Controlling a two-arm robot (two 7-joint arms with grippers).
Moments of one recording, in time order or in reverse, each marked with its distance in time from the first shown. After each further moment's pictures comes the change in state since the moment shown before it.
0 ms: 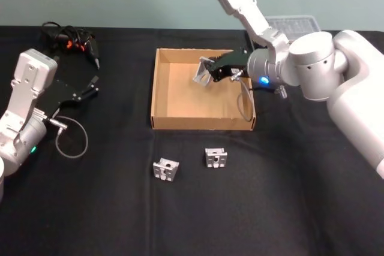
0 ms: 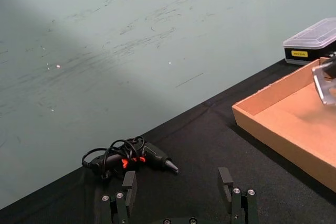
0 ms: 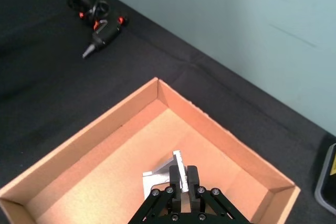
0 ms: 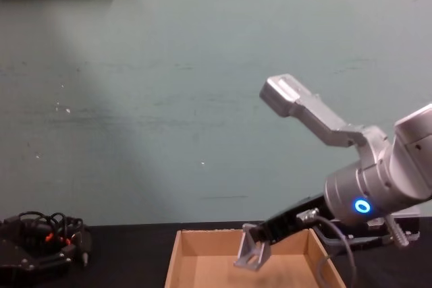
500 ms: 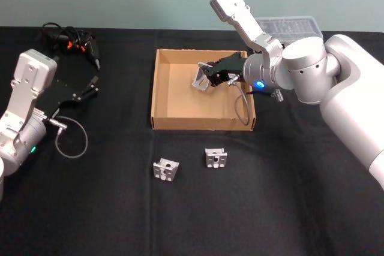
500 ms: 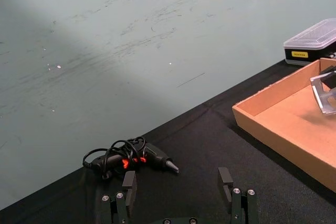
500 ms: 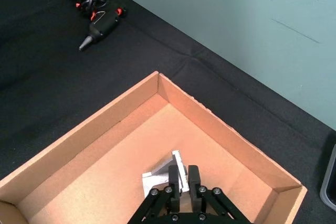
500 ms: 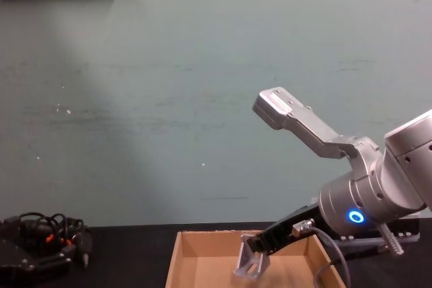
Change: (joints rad) left arm 0.000 0.000 0.000 0.000 0.000 0.000 0.000; right arm 0.008 -0.026 -0.009 0.051 -0.030 -0.014 -0.006
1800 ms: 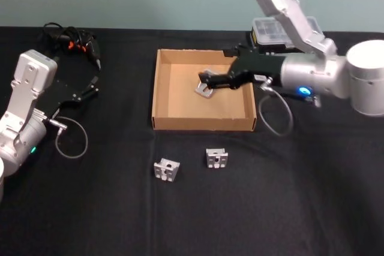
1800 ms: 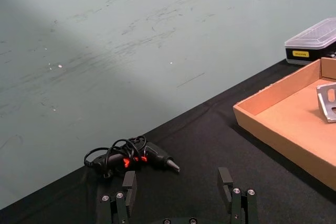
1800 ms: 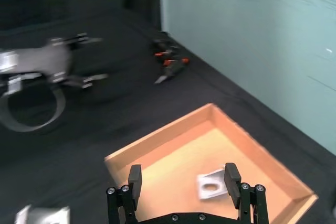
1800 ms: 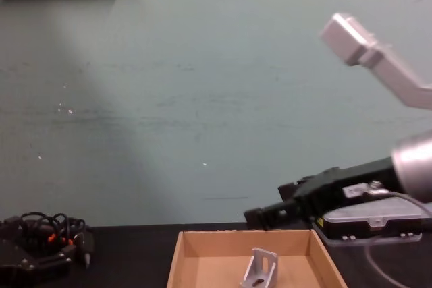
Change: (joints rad) left arm 0.000 0.000 0.000 0.000 0.000 0.000 0.000; right arm -0.183 0.235 0.104 -0.428 0.105 -0.039 0.197
